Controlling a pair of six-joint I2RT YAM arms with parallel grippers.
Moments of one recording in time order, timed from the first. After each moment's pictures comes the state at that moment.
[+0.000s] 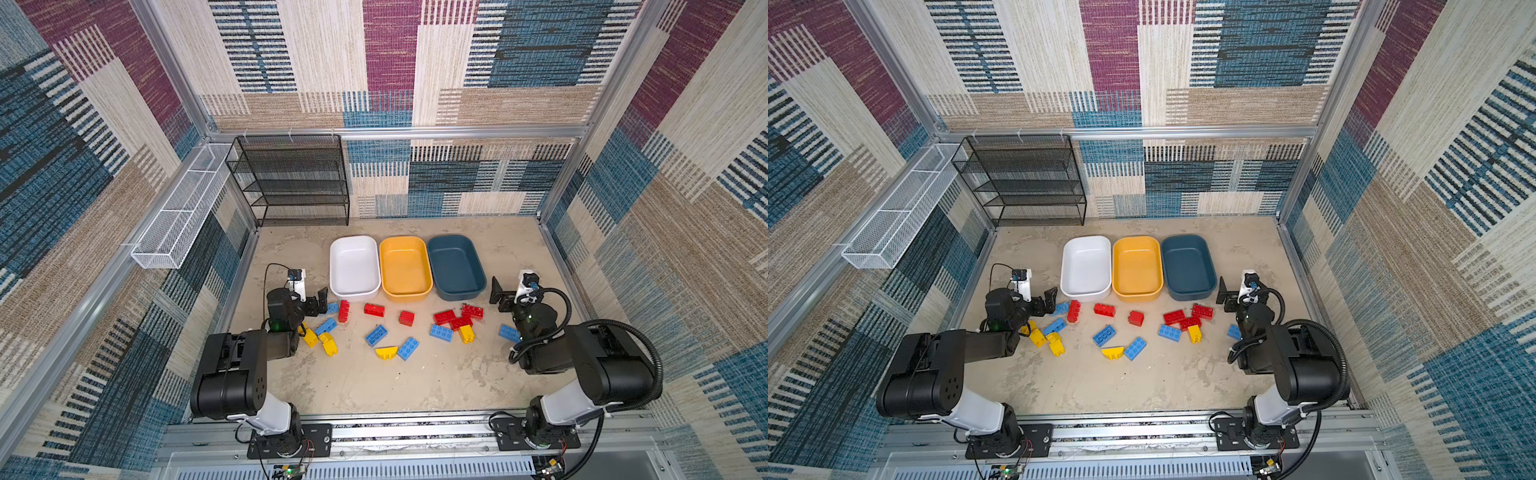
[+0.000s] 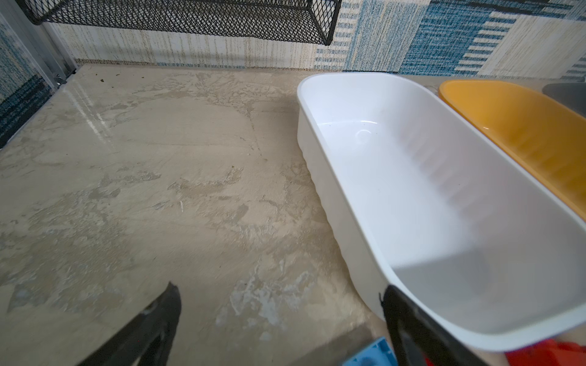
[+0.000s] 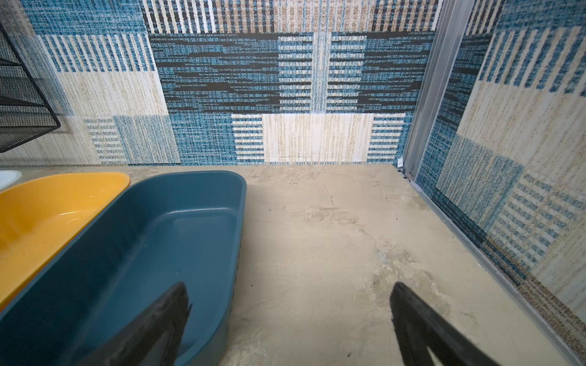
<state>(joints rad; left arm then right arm) 0.08 1.55 0.42 0.72 0.24 0.00 -0.01 1.55 0.20 1.32 0.00 0.02</state>
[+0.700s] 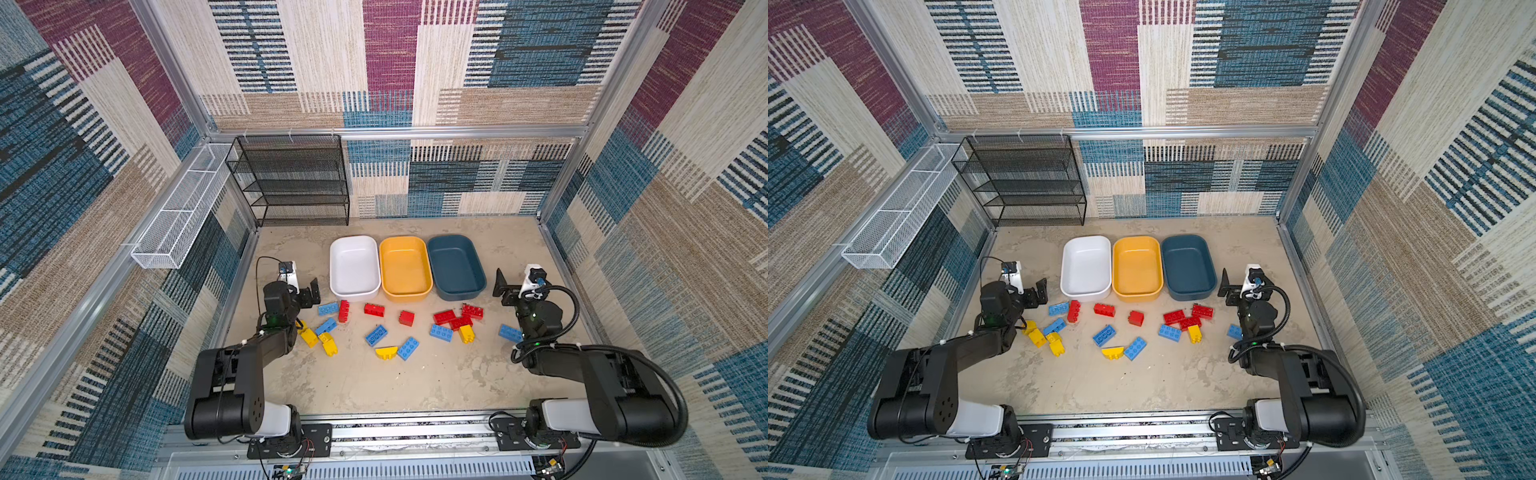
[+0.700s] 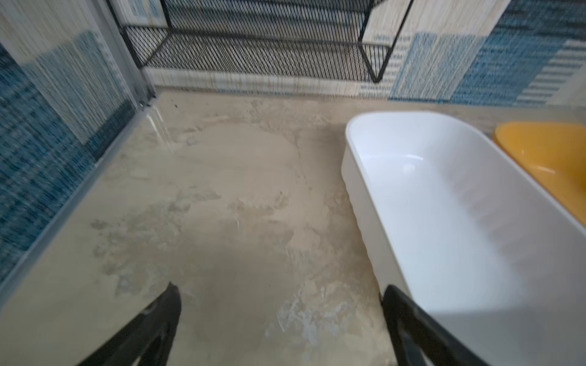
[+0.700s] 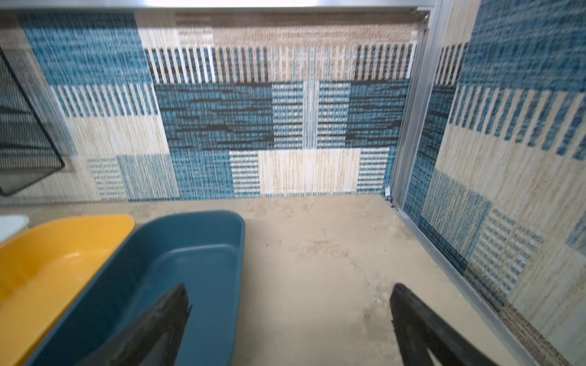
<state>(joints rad) 0.07 1.39 0.52 0.51 0.03 -0.04 0.03 1.29 0.25 1.10 0.10 0.05</state>
